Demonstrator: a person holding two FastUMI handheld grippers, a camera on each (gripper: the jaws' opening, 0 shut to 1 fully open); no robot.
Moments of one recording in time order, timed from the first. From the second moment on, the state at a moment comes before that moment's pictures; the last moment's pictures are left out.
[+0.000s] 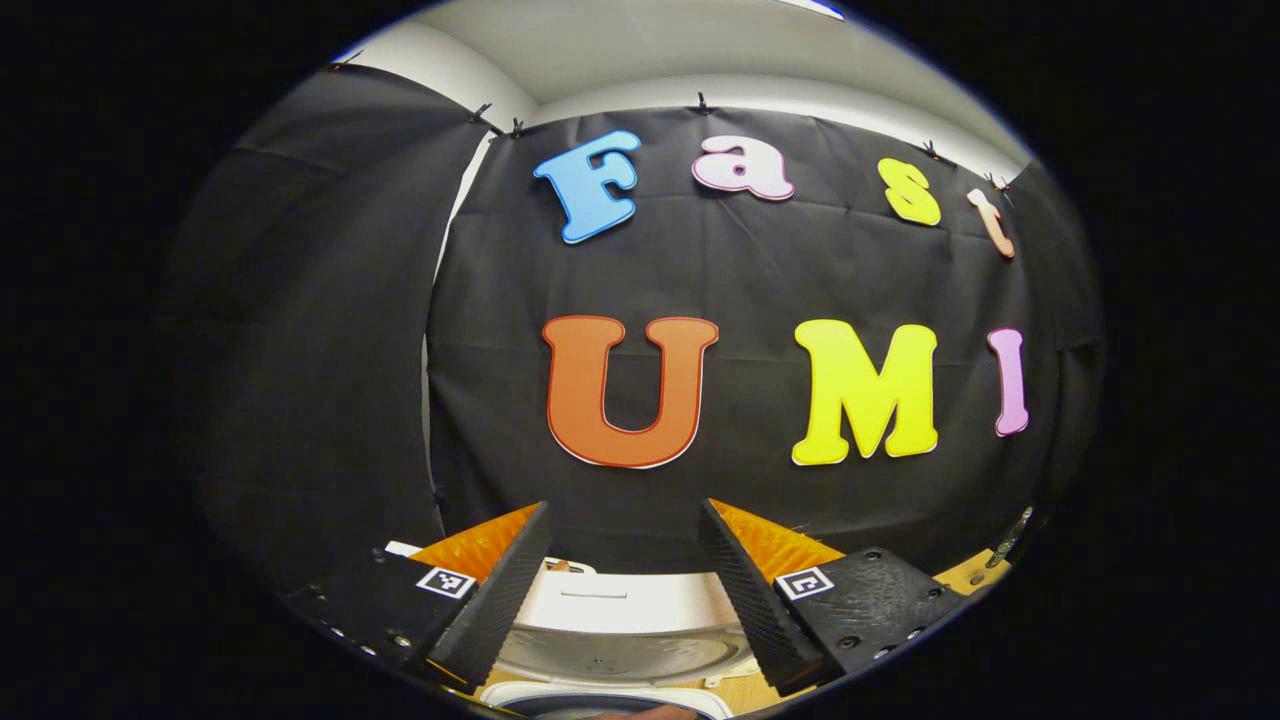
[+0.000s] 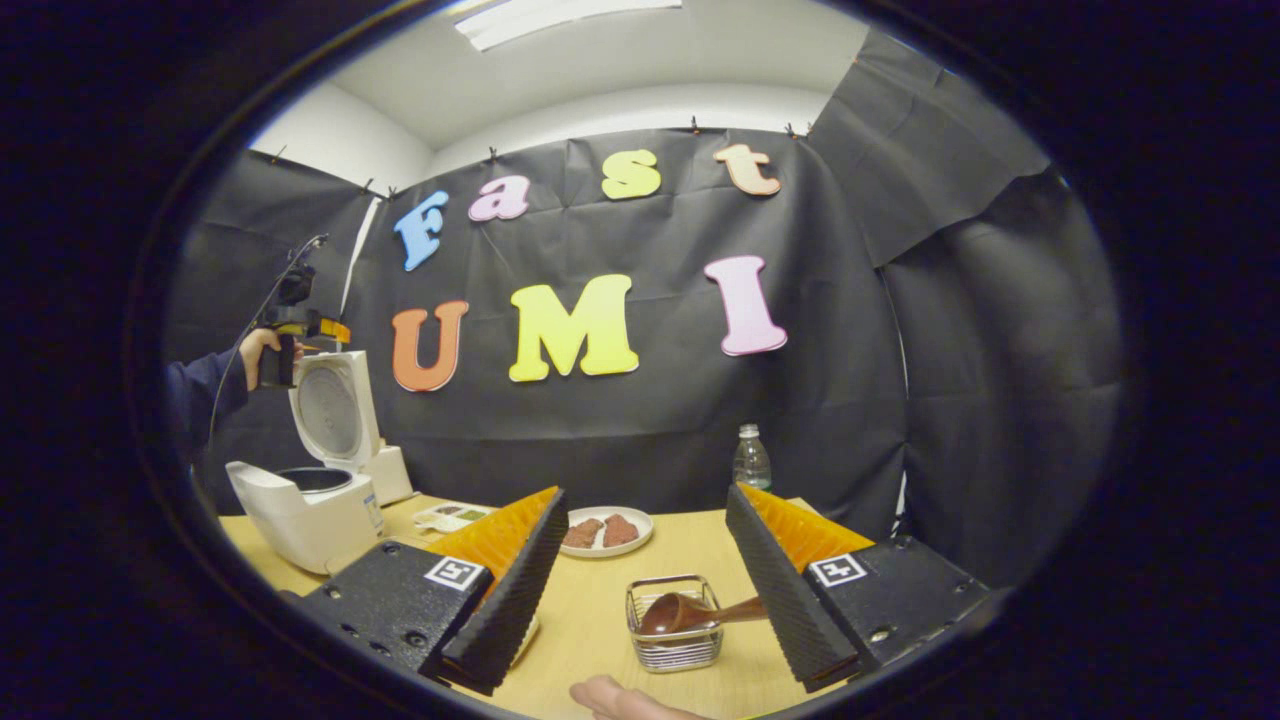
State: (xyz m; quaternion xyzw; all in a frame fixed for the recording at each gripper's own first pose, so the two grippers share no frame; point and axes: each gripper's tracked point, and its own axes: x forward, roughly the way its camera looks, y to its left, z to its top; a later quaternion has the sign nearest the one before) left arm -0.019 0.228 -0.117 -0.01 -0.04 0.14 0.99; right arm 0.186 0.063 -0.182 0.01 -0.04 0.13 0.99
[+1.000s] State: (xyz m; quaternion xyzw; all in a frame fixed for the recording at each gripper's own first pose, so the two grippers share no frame) left arm -0.123 0.193 -0.175 0.00 0.03 0.15 0.99; right arm 0.020 0.059 -0.168 0.02 -0.01 0.08 1.00
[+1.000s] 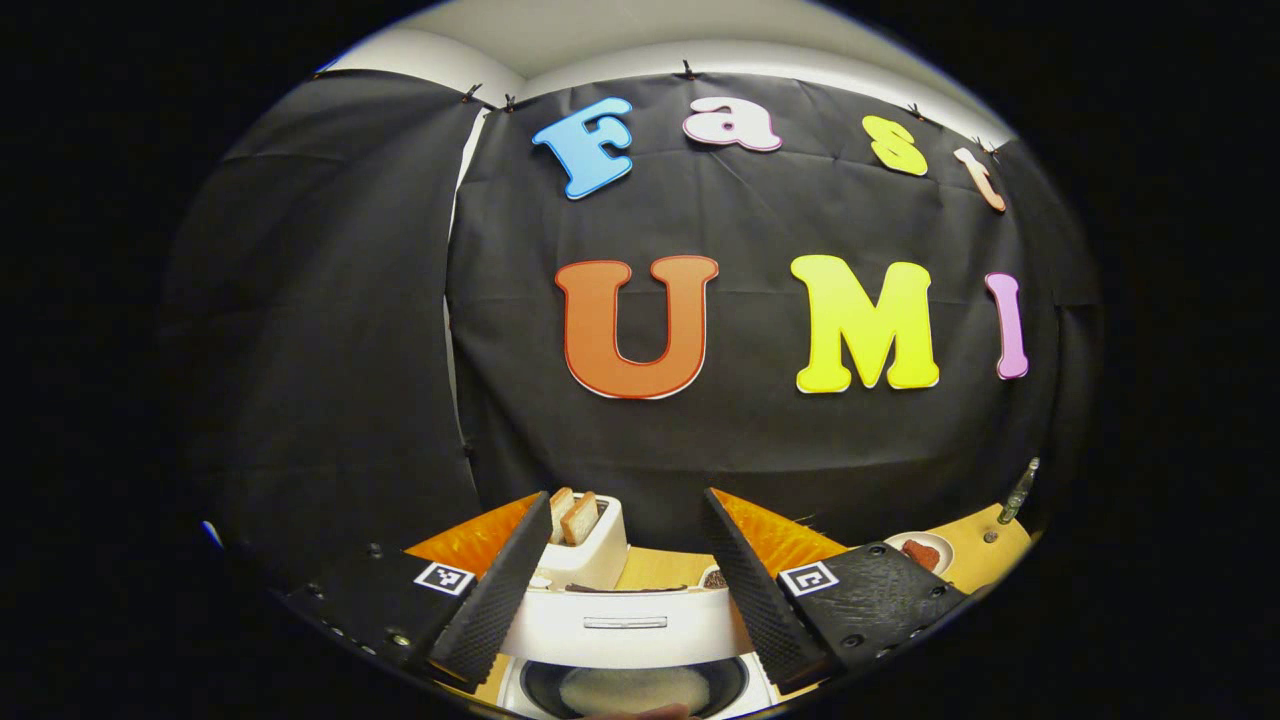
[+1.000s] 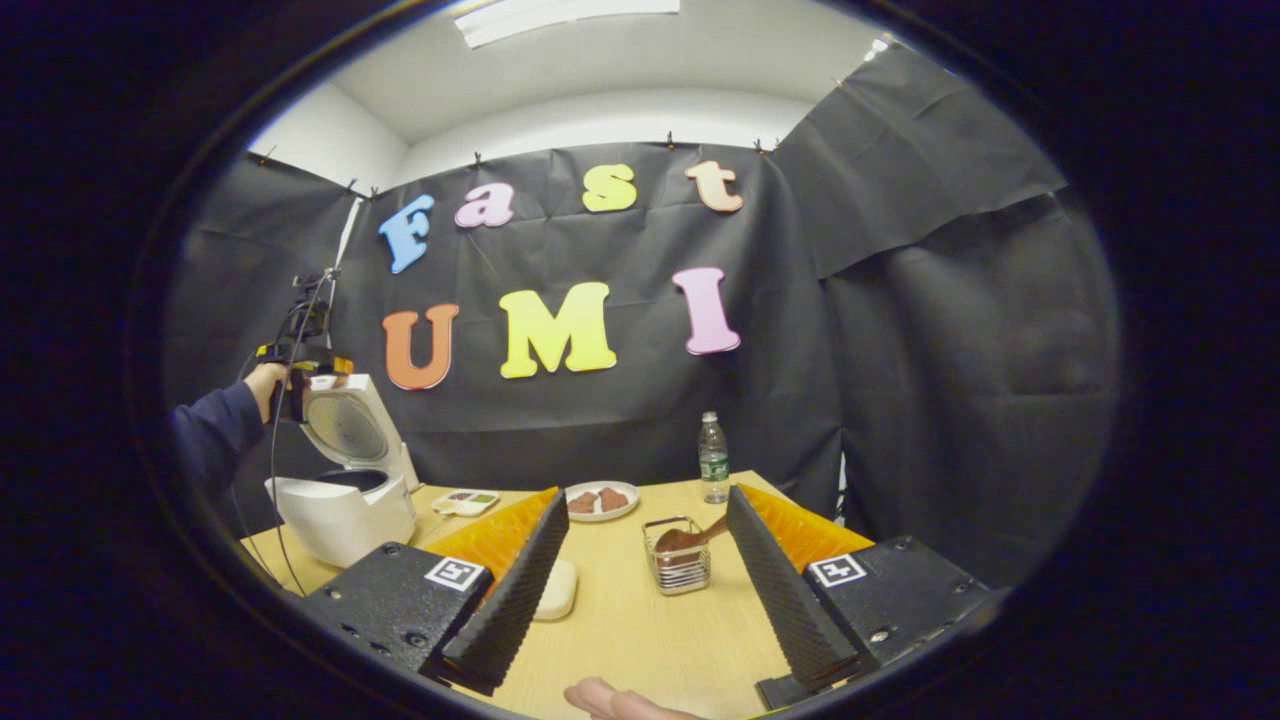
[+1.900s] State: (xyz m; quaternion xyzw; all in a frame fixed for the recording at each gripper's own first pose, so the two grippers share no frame) left arm -0.228 0.137 -0.306 -0.01 0.13 0.10 0.99; right arm -0.079 0.074 -0.158 0.02 -0.04 0.11 0.99
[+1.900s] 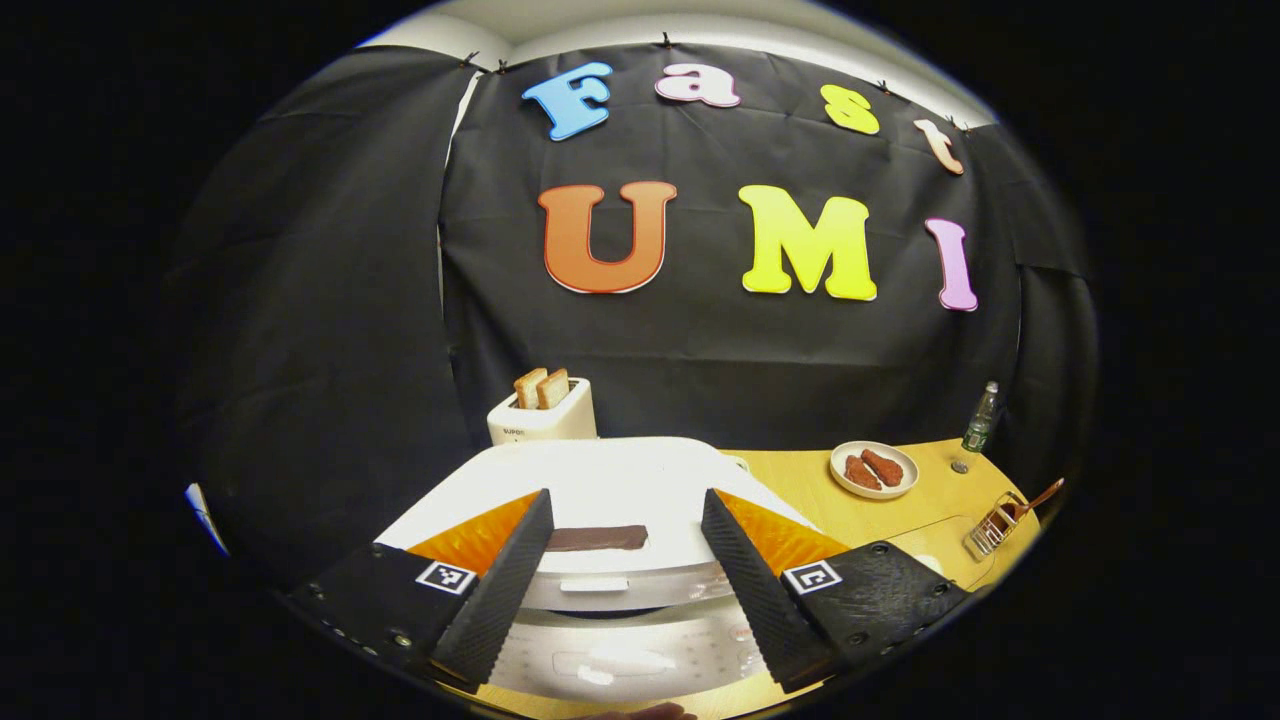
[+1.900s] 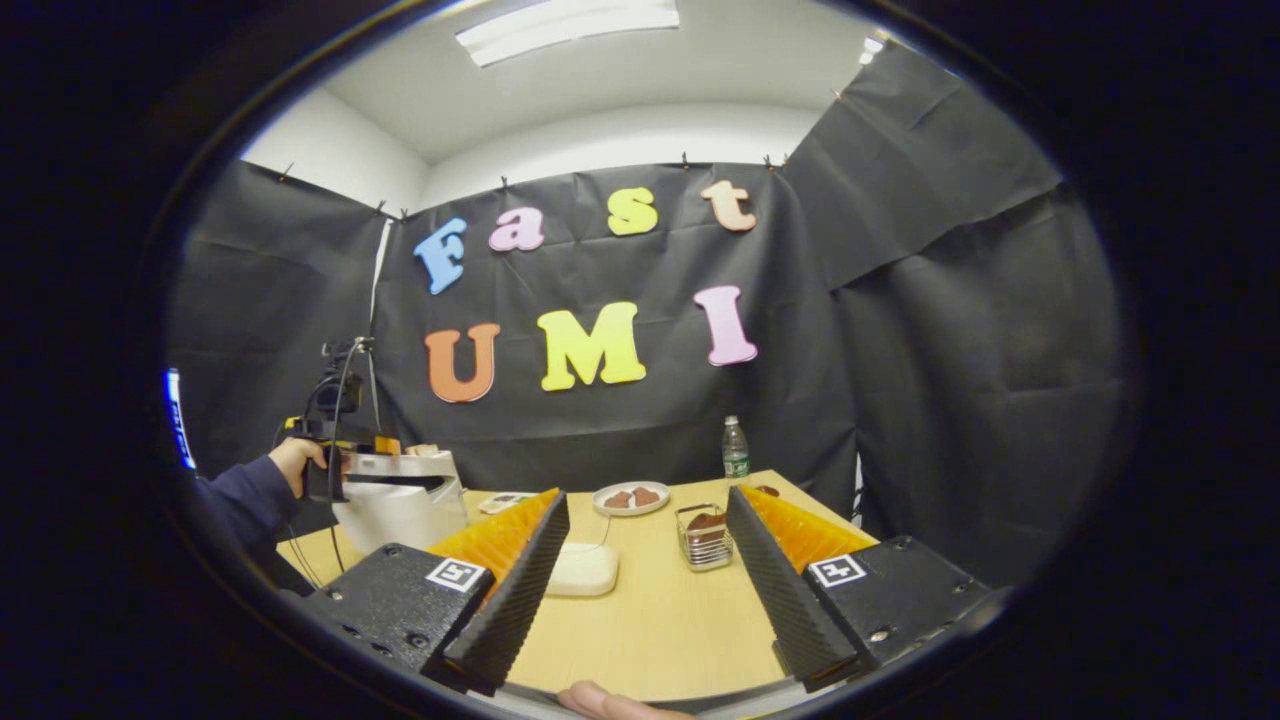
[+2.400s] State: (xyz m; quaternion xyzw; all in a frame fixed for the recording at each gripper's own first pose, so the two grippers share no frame) left arm -0.256 0.137 -0.337 -0.01 0.19 0.09 0.98; right arm -0.082 0.117 -0.160 0.00 -0.02 0.13 0.99
